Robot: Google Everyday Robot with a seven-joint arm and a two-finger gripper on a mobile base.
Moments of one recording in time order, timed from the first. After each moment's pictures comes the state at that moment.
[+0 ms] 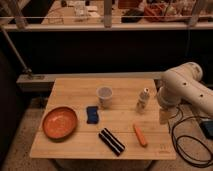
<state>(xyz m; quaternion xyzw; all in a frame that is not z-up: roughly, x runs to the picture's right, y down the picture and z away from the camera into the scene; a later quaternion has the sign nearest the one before) 0.283 0.108 0.685 -0.28 0.02 0.02 0.96</state>
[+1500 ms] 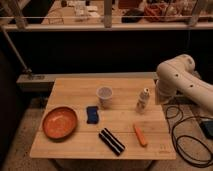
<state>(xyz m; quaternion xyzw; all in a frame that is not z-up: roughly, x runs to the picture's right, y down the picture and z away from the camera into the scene) 0.289 0.072 0.718 -0.27 0.04 0.00 0.96</state>
